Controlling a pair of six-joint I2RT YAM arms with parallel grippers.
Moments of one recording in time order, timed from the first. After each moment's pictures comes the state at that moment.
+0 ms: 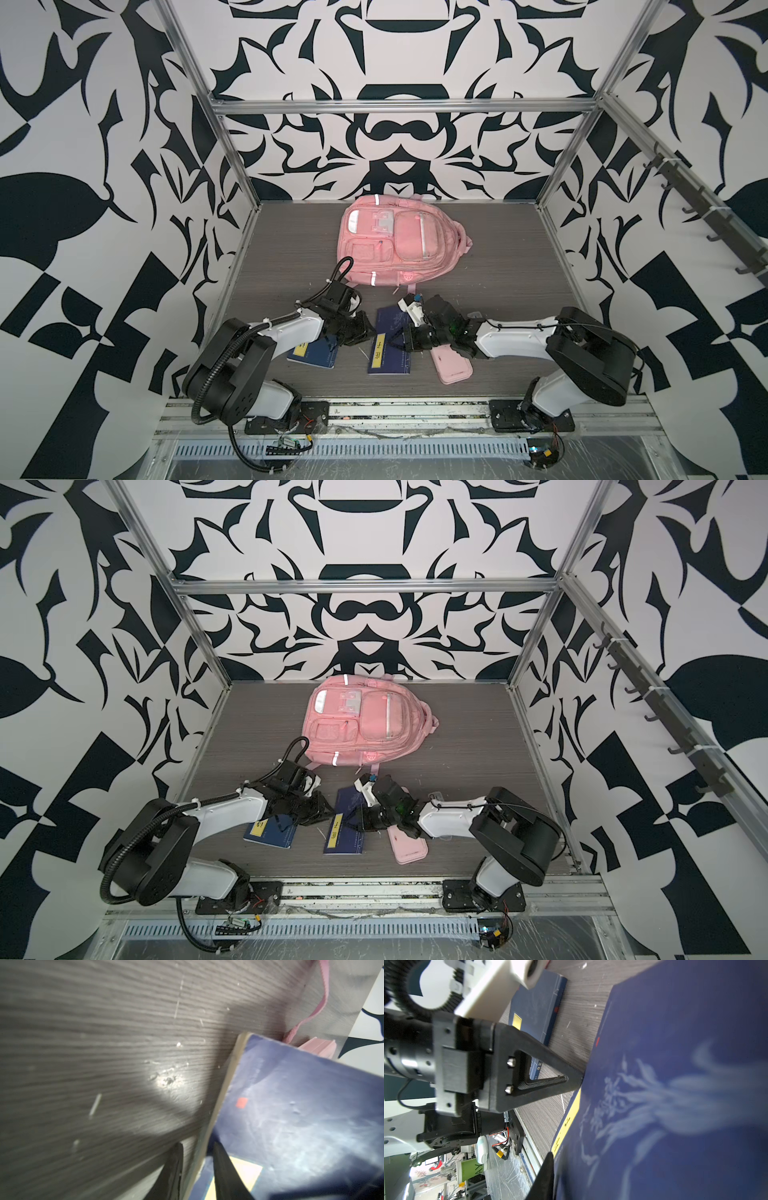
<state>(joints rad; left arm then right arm) -0.53 1.42 0.55 -0.26 0.50 -0.76 0.92 1.54 0.58 0.29 -0.47 0.89</state>
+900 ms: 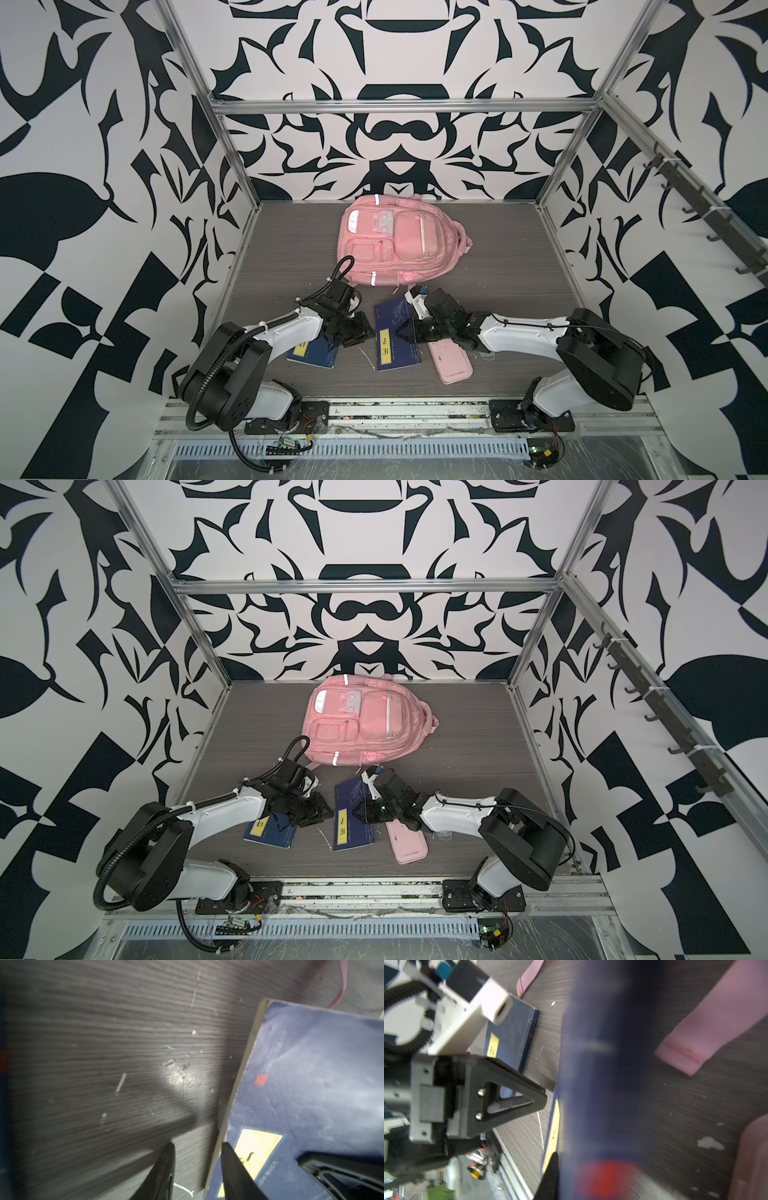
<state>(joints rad) -0.53 1.40 0.58 -0.37 0.46 -0.73 0.88 1.51 0.63 0.13 -0.36 0.82</state>
